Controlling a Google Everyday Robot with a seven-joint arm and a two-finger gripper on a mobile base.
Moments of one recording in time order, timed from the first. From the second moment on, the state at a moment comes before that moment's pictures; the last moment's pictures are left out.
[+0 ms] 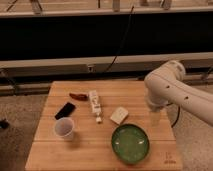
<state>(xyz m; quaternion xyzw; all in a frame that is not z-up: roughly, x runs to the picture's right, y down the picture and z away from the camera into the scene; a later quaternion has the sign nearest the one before) 0.218 0.108 0.670 -0.27 0.03 -0.05 0.96</state>
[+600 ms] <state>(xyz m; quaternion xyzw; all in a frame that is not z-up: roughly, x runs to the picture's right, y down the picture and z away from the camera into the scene) 0.153 0.102 0.674 -0.26 0.02 -0.12 0.96</state>
